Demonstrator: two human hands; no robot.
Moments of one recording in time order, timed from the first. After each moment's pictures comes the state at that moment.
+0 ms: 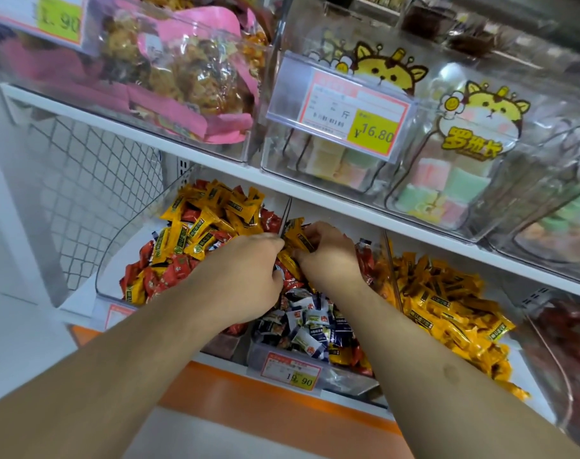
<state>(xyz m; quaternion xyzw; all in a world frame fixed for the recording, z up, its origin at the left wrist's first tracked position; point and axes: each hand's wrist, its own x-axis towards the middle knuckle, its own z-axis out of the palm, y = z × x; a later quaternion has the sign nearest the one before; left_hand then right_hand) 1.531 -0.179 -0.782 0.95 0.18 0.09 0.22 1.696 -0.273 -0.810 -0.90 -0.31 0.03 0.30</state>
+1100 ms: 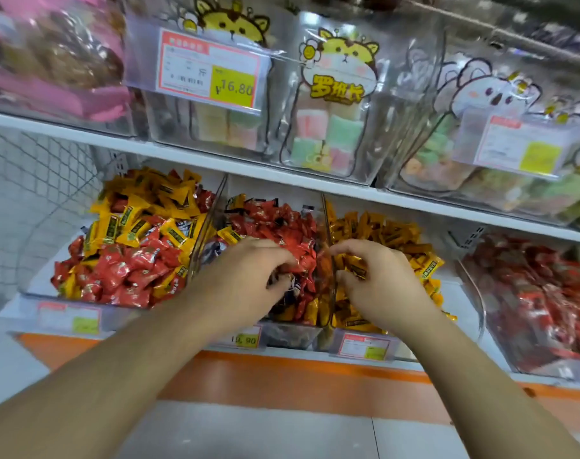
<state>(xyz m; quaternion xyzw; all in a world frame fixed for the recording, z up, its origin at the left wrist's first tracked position) 1.553 -0.263 -0.790 0.96 0.03 0.13 0.24 1.659 -0.463 -0.759 -0.92 -0.32 0.01 0.22</state>
